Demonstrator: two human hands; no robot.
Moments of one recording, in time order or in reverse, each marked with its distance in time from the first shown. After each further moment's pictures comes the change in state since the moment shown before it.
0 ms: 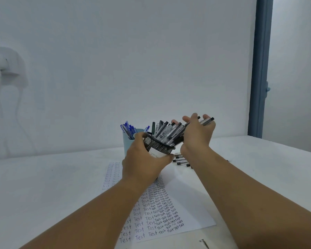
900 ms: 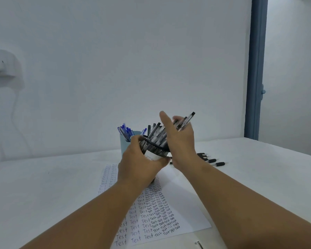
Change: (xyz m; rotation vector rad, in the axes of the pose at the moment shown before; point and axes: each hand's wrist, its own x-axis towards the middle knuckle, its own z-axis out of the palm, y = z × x) left_hand -0.001 -0.002 -0.003 -0.004 -0.013 0.006; right_hand -0.026 0.009 -0.002 -0.319 -0.265 -0.068
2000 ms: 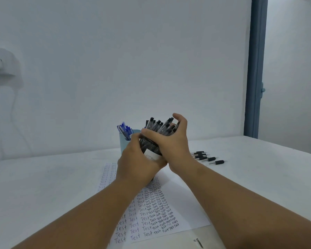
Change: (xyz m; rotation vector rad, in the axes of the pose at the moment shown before) left_hand -0.001 0.000 -0.004 -0.017 -0.026 0.068; right_hand -0.008 0.017 0.000 -0.180 -0.157 -0.100
